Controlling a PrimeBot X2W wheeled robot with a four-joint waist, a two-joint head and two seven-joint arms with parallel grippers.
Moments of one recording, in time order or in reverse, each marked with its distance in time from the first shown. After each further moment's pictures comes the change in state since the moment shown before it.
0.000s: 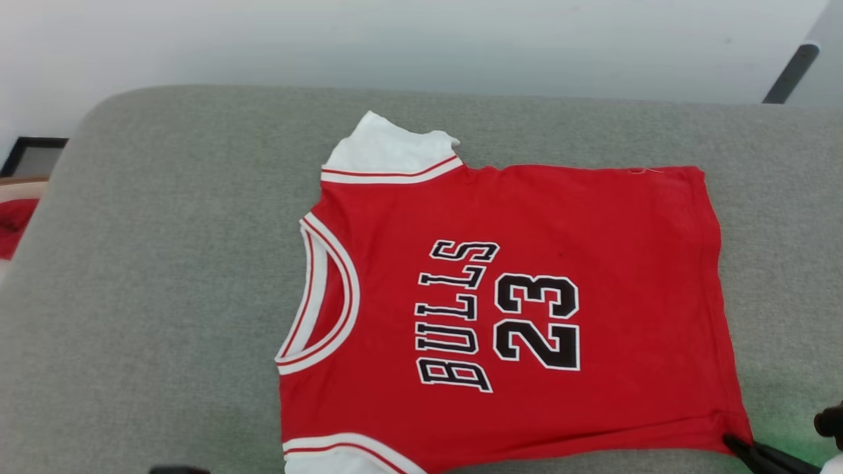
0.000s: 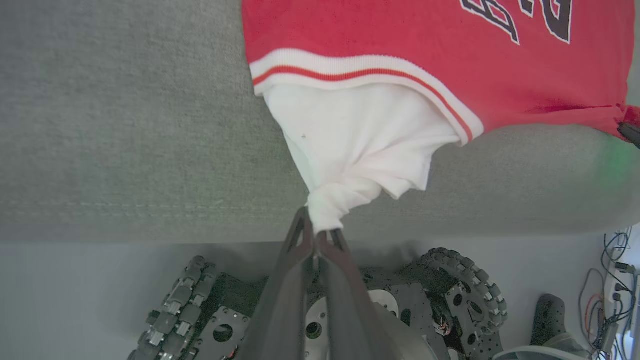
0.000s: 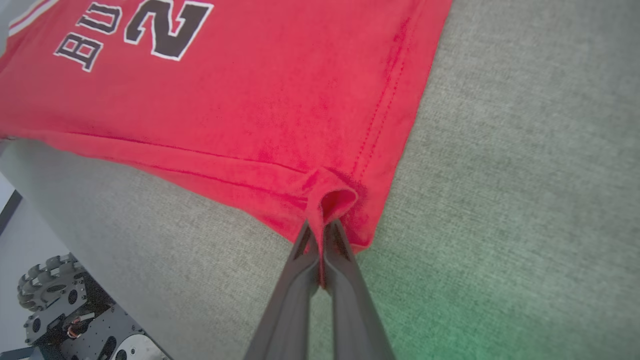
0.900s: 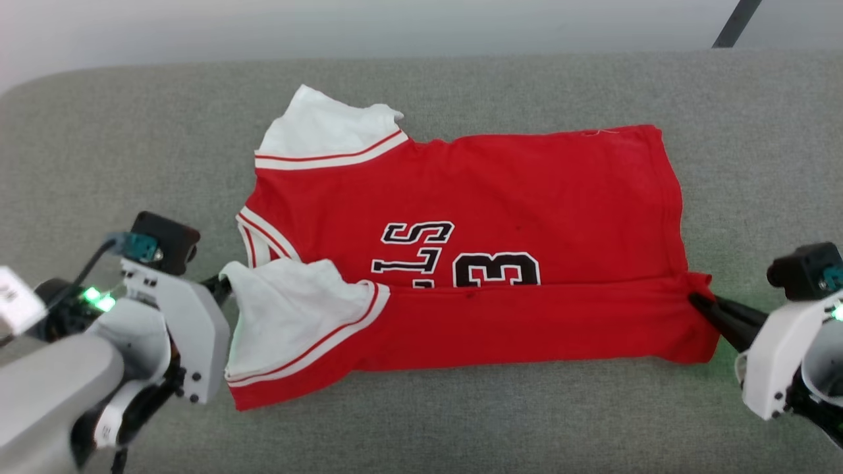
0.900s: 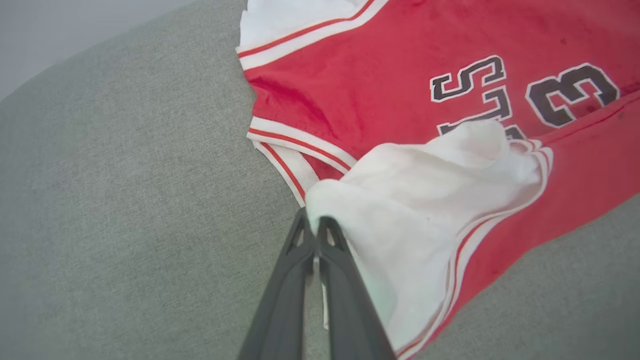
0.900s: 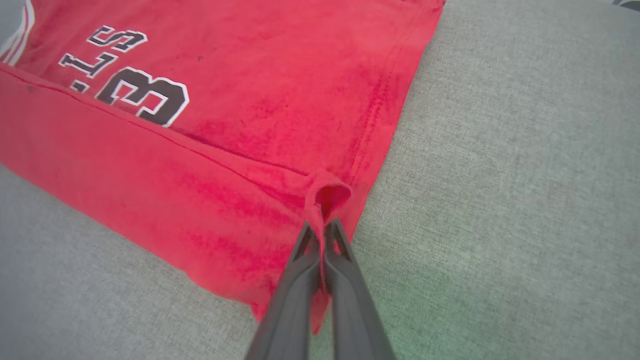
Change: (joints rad) left arm -0.586 -0.025 0.026 0.343 0.415 -0.218 0.393; right arm -0.193 0.225 -0.329 0.004 -0.267 0.000 0.359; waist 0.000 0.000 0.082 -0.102
